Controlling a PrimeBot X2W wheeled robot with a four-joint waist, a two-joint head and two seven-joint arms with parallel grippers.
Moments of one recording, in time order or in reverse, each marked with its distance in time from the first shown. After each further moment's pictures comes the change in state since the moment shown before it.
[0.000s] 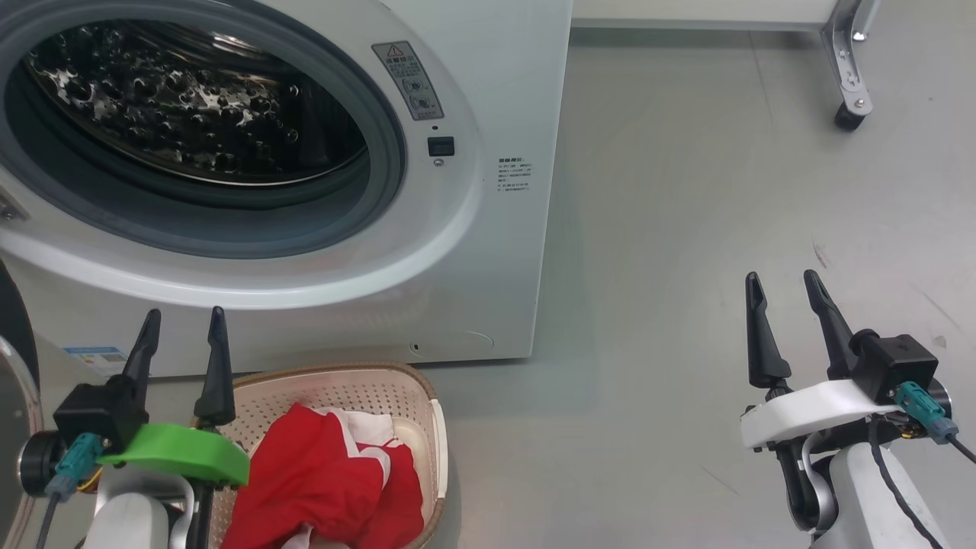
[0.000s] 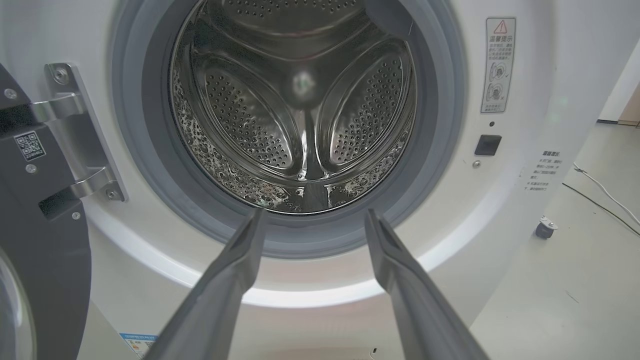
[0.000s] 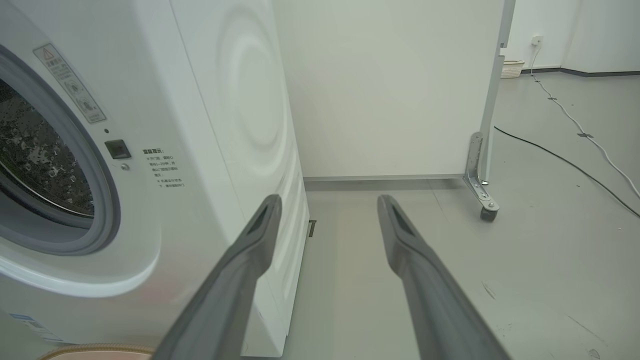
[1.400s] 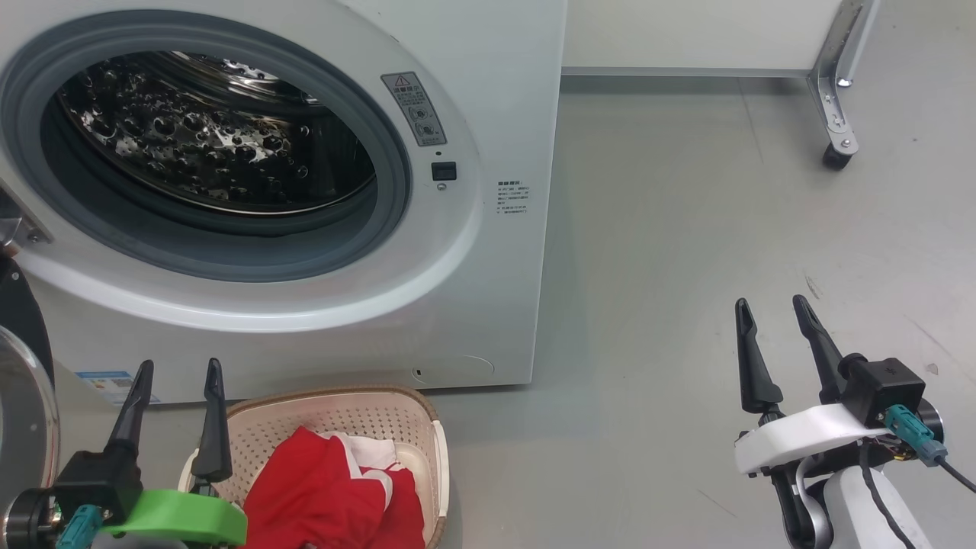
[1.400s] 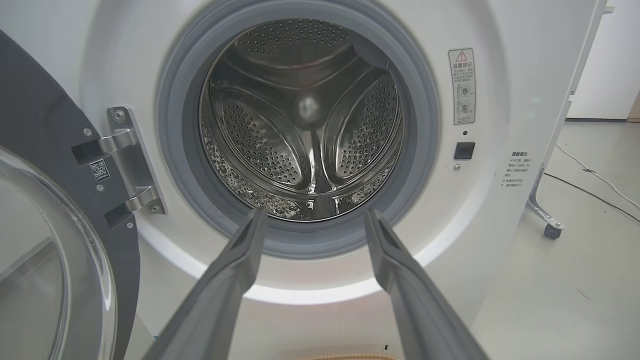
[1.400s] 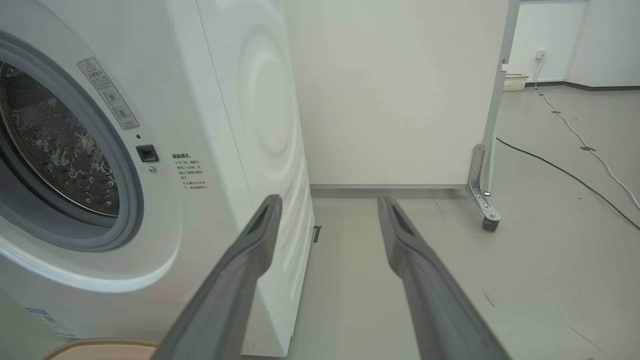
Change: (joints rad) left arm 0.193 -0.007 0.018 -0.193 0.057 0.043 0.000; right arm 0.054 0.002 0.018 -0.018 -0.010 0.003 0.000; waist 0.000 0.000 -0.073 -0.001
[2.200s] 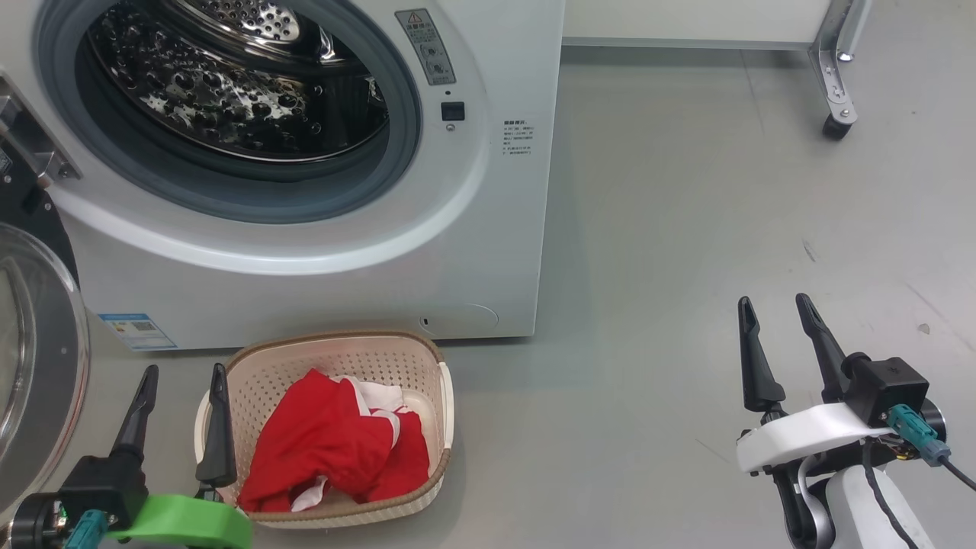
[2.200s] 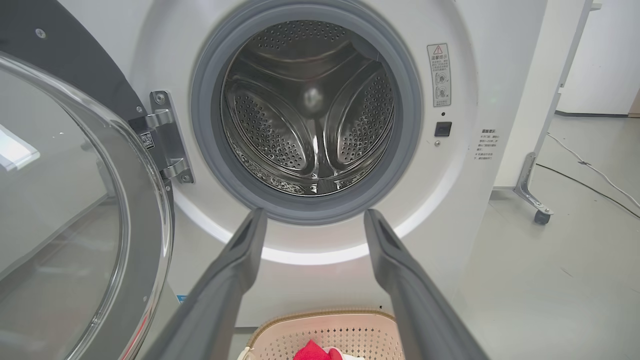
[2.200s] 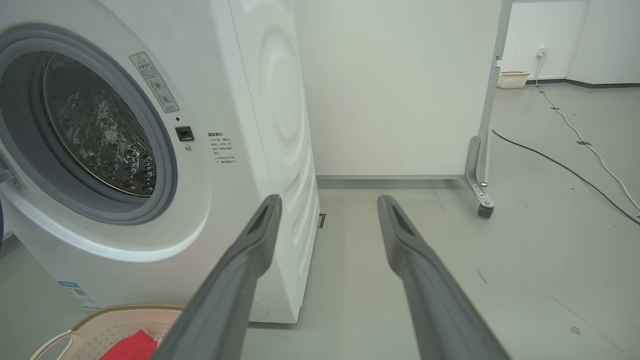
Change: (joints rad) left arm 0.014 -0.001 -0.012 -0.011 0.000 0.010 0.000; right arm 0.000 0.001 -0.006 -0.003 0.002 -0.002 0.000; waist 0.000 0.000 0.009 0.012
